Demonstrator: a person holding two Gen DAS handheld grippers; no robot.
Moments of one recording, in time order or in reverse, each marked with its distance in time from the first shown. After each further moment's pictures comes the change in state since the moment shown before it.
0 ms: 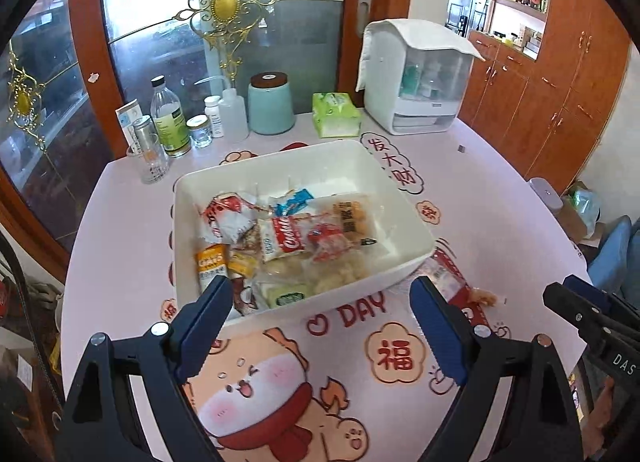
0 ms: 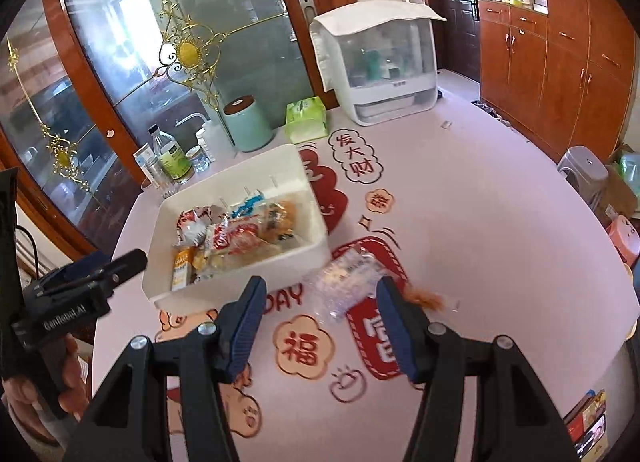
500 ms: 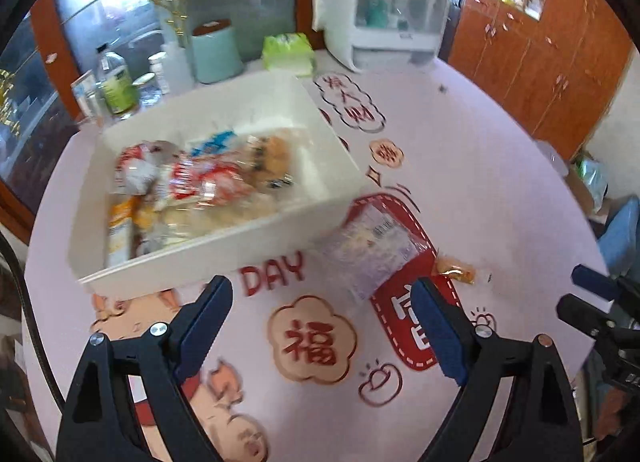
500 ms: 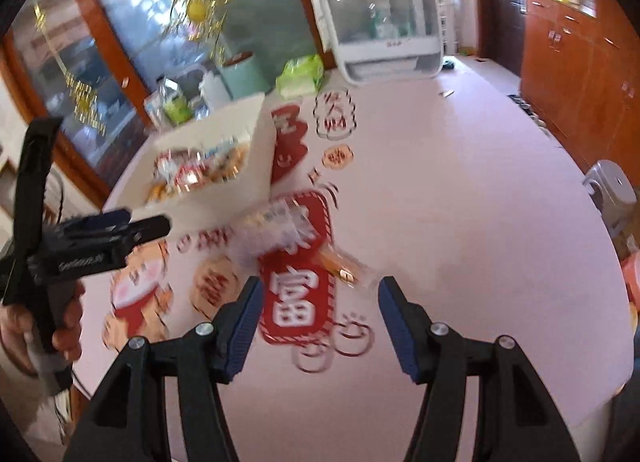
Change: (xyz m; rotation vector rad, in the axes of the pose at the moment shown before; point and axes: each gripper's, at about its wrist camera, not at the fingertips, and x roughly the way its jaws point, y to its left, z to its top) left arm 0.101 -0.123 -0.038 0.043 0.143 0.032; right arm 0.036 -0.130 -0.024 -0.178 0.136 0.117
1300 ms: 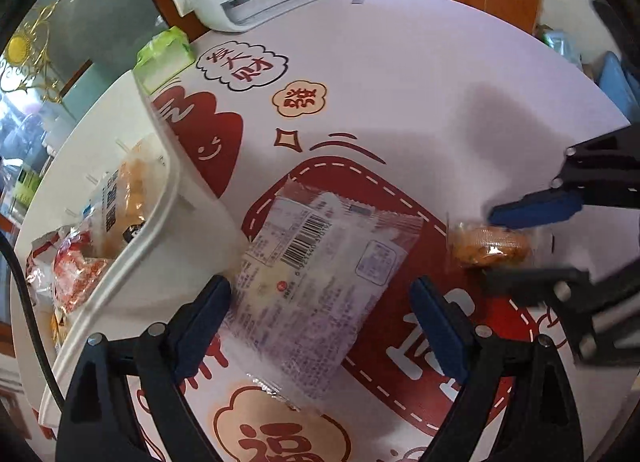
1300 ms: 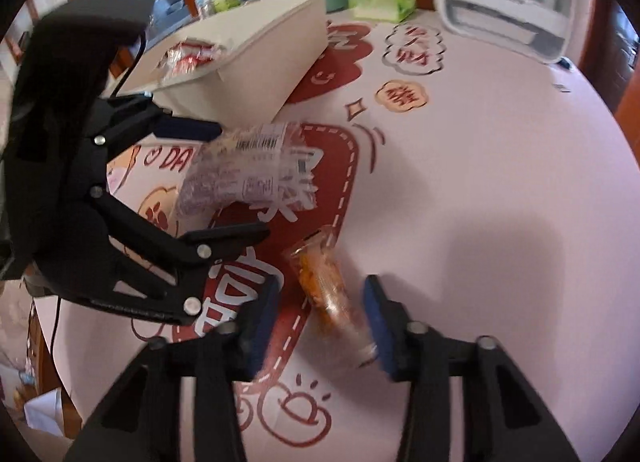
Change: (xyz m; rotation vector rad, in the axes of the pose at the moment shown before) left arm 0.120 -0.074 0.007 0.422 0.082 -0.012; right arm 0.143 -0.008 0.013 -0.337 0.206 0.137
